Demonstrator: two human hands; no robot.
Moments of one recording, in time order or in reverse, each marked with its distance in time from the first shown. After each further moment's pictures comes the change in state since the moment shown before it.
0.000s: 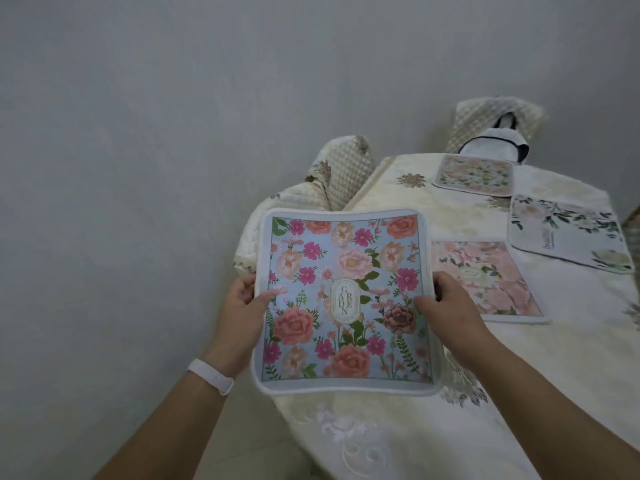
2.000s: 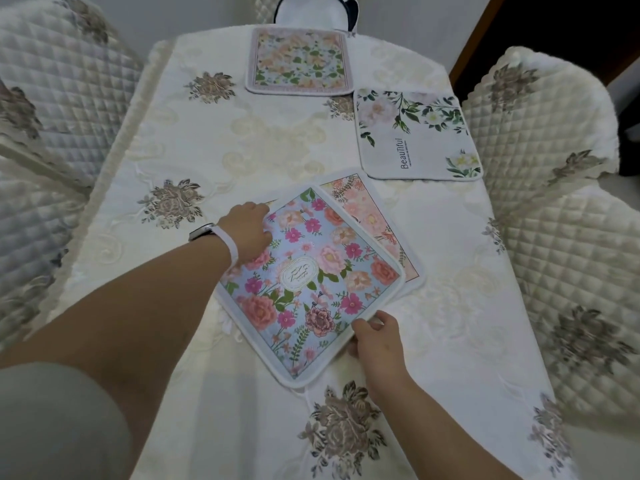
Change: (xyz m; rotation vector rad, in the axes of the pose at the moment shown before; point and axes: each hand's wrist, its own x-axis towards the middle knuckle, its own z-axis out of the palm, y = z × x) left_hand 0.329 -0.194 0.417 1.454 -0.949 0.404; right_hand 0.151 0.228 -0.060 0.408 0.561 0.775
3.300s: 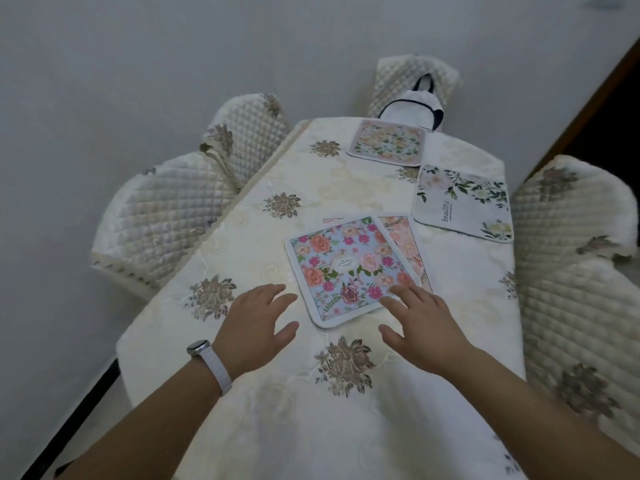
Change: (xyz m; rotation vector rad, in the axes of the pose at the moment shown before) left_hand -0.373 0.103 0.025 -0.054 0.443 -0.110; right_hand -0.108 -0.067 -0.130 -1.513 -0.297 -1.289
